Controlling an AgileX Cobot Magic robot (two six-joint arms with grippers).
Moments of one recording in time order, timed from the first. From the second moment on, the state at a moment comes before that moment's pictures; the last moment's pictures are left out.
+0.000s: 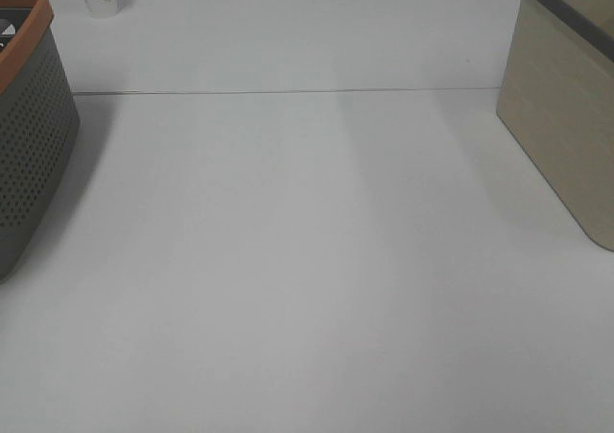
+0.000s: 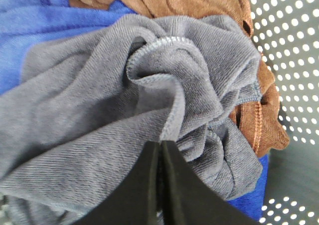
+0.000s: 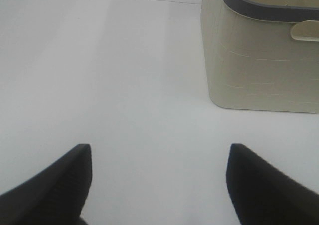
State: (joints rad) left arm 0.49 2.02 -1.74 -0.43 1.20 1.00; right arm 0.05 0.00 -0.50 0.02 1.05 -0.08
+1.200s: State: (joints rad) left arm 0.49 1.57 -1.93 -0.82 0.76 0.94; right arm 0.05 0.00 -0.50 0.02 1.05 -0.08
